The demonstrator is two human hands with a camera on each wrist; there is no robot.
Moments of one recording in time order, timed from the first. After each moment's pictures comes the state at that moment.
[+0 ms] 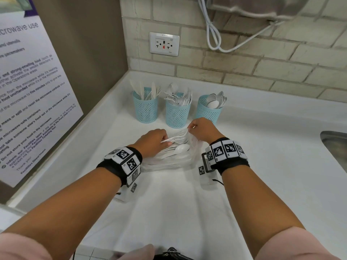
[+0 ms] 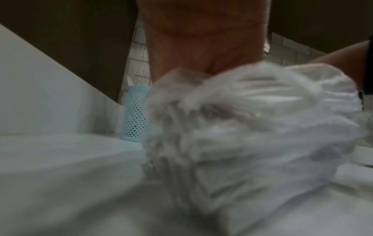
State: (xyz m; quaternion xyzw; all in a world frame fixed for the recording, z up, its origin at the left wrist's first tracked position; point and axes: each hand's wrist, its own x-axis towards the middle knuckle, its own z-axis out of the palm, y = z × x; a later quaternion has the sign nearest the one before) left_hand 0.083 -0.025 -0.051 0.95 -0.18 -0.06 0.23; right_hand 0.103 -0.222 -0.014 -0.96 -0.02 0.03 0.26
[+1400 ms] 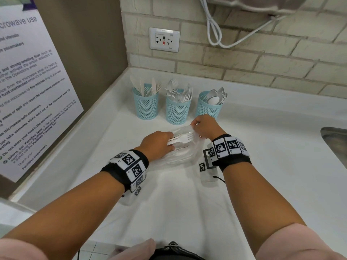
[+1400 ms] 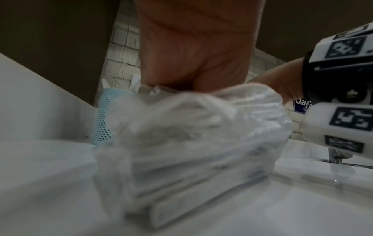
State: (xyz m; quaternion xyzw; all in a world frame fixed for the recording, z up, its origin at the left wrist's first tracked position) left_hand 0.057 -0.043 -0.040 0.97 -0.18 -0.07 0.17; right_hand 0.096 -0.223 -0.009 -0.96 0.01 0.05 0.27
